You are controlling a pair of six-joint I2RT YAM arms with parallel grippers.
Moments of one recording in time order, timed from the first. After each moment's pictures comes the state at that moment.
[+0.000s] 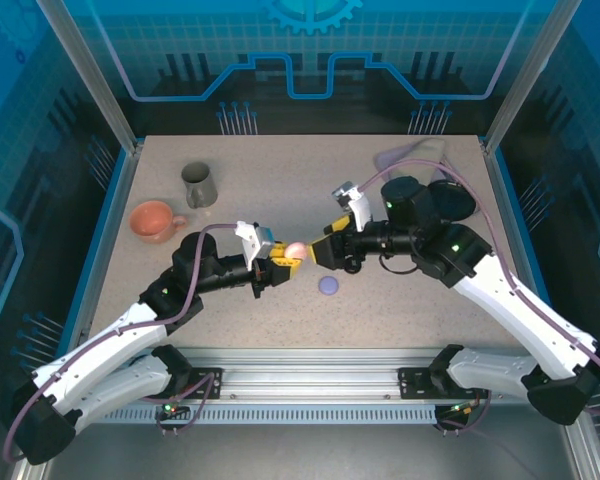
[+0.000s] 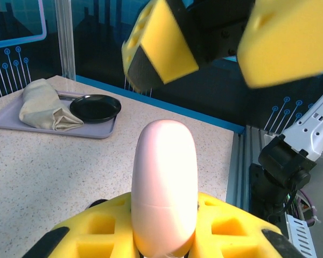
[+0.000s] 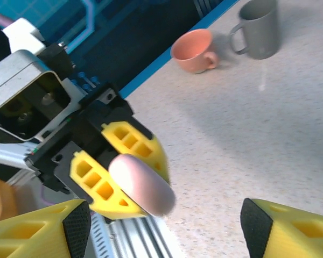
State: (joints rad) left arm -0.65 0.86 0.63 0.08 0.54 -0.09; right arm 0.71 1.10 1.25 -0.66 -0.44 0.27
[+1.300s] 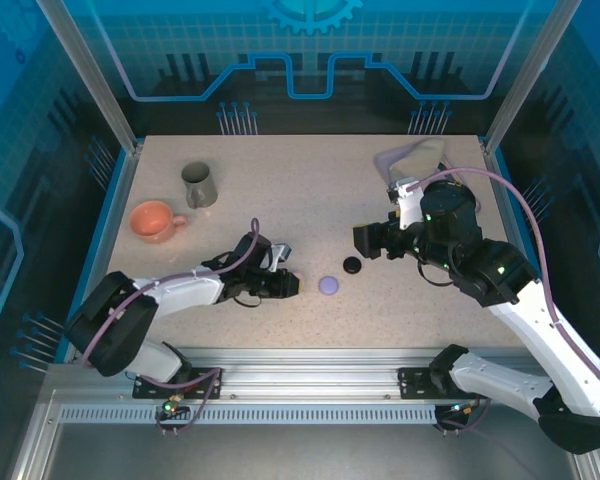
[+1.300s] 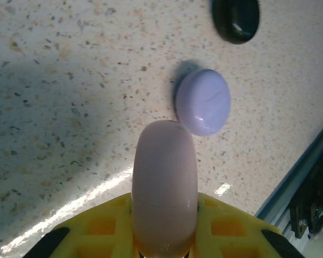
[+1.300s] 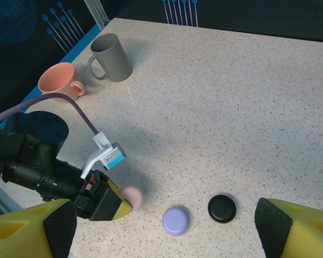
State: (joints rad) left arm -0.59 1.48 0.63 -0.07 0.47 -0.64; right arm 0.64 0.95 1.26 -0.85 0.00 0.28
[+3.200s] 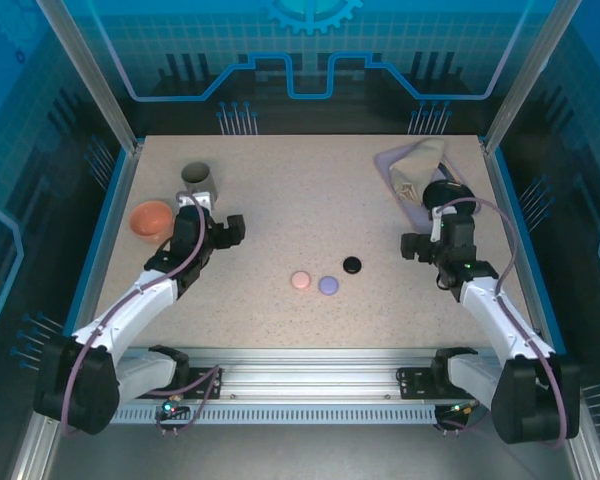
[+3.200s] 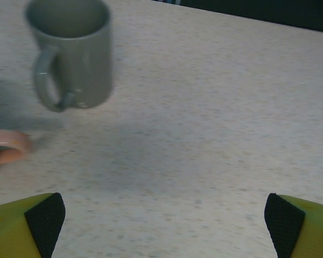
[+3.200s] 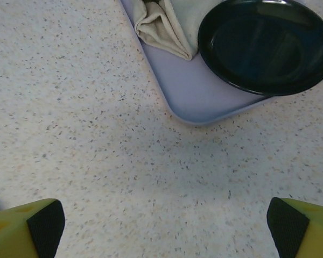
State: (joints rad) left arm -0.24 1.12 0.64 -0.08 -0.20 -0.32; right arm 0.04 1.07 0.57 -0.23 0.06 0.06
